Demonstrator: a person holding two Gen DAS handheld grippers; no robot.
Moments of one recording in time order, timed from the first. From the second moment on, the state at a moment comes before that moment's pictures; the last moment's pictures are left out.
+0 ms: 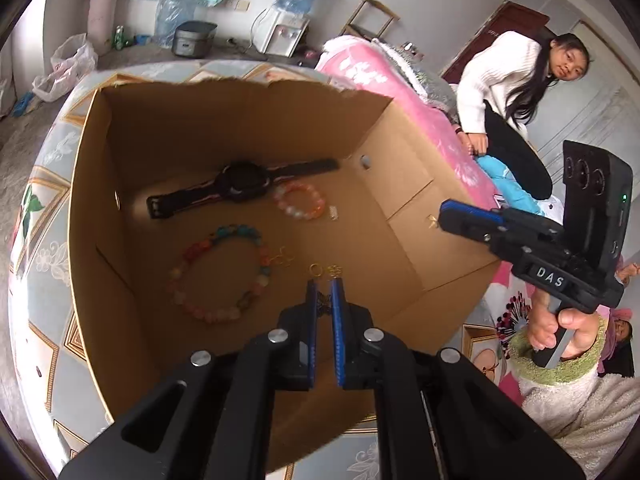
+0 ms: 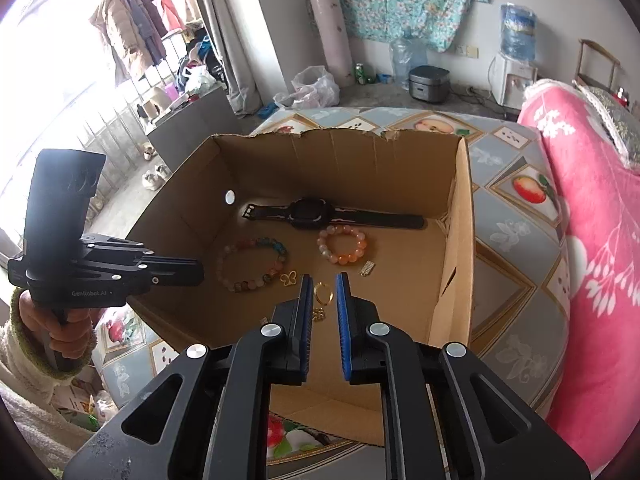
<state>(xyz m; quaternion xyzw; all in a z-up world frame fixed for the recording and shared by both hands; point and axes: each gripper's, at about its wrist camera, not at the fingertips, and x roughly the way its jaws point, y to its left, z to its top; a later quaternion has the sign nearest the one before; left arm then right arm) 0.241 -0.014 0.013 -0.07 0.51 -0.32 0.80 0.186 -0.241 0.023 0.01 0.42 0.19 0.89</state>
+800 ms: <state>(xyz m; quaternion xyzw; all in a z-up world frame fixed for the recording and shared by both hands) 0.184 0.038 0.071 -0.07 0.39 -0.24 0.88 0.150 -0.300 0.048 0.08 0.37 0.10 0.92</state>
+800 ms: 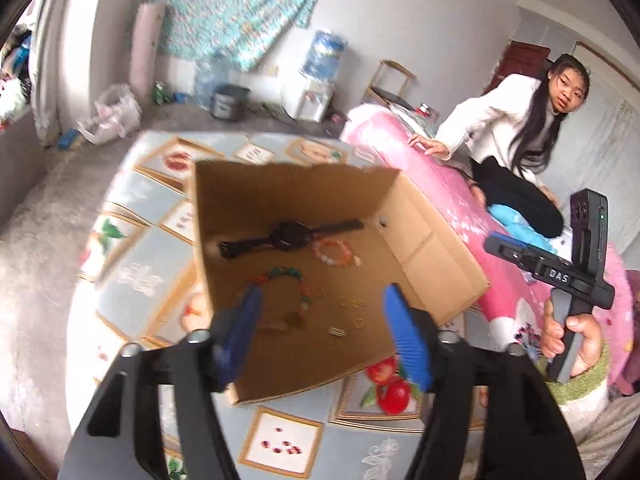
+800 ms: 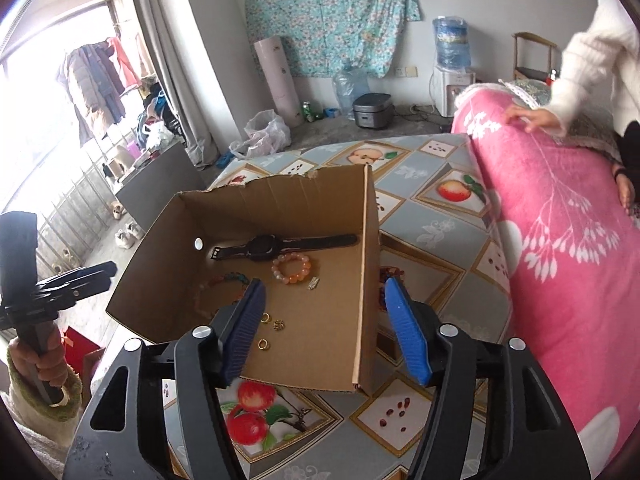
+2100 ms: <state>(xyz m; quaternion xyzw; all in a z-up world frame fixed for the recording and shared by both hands) 0.161 0.048 0.014 -0.17 0.47 -0.21 0.84 0.139 -0.290 -0.002 0.12 0.45 0.10 0.88</state>
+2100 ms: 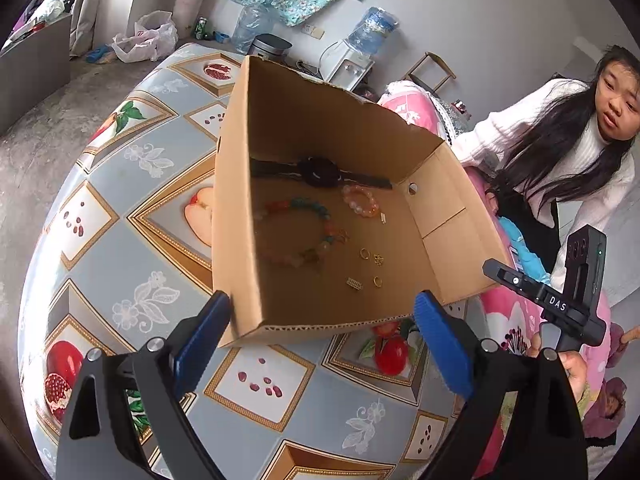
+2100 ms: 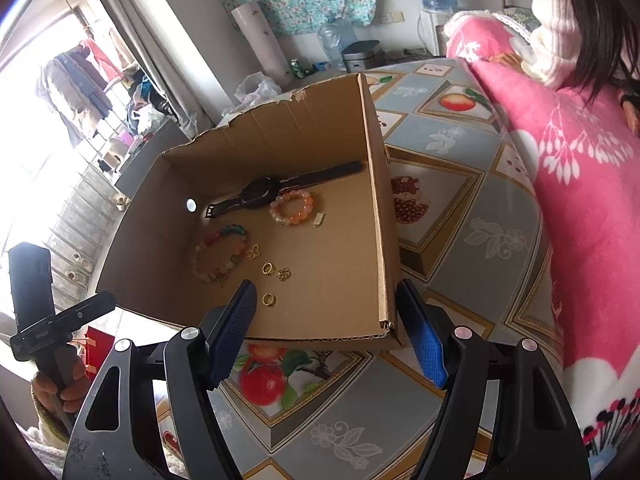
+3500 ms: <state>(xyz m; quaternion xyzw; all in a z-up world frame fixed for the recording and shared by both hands) 0.054 0.003 0.063 -0.02 0.31 -0.10 0.95 0.037 -0.231 0.008 0.00 0.36 0.04 0.93</state>
